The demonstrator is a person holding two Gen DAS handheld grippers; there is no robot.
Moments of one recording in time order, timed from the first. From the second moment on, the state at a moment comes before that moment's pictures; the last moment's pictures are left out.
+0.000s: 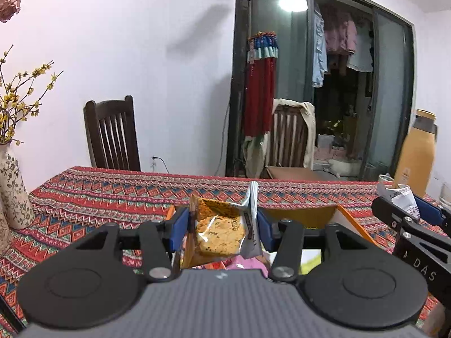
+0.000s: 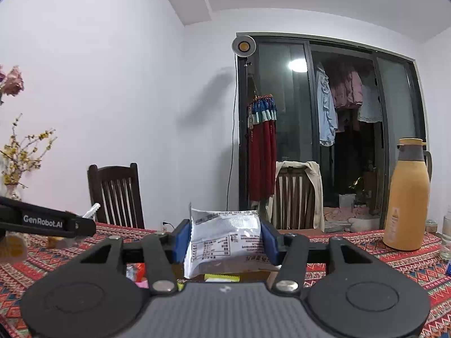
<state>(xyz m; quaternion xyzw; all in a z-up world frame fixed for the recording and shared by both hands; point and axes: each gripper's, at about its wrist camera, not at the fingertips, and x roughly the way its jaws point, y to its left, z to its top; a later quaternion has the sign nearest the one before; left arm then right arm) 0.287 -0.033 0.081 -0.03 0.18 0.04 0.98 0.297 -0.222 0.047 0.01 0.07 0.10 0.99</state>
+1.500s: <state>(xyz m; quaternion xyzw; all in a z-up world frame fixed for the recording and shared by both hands) 0.319 -0.012 0.029 -0.06 0.20 0.09 0.97 0.334 -0.222 -0.002 0.03 0.17 0.06 0.98</state>
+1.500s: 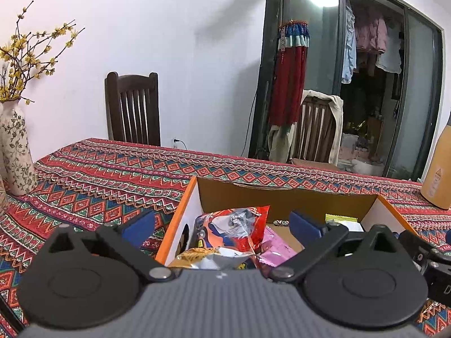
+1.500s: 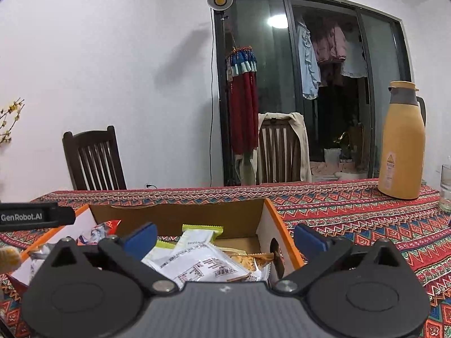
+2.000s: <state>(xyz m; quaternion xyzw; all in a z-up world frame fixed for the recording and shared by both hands) 0.290 -0.023 0.059 -0.04 0.20 0.09 0.98 0.319 -0.229 0.020 0.05 0.15 0.06 0.98</state>
